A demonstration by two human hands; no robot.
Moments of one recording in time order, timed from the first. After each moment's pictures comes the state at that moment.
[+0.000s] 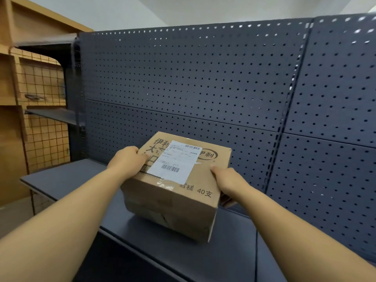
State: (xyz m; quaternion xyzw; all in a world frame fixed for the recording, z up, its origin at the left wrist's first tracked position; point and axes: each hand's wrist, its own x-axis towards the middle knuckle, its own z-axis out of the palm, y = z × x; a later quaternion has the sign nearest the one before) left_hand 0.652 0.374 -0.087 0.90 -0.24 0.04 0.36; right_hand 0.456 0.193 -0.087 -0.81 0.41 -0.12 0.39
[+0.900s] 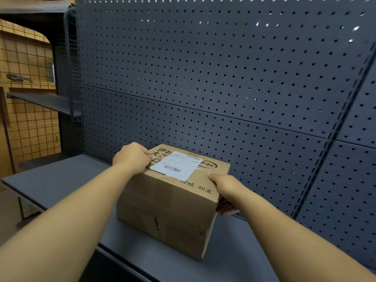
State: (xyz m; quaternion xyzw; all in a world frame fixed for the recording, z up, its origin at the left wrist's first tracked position) left_hand 0.760 0.354 -0.106 0.91 -0.24 0.03 0.33; right_hand 0.556 0.204 -0.105 -0.76 0.48 -0.06 0.45
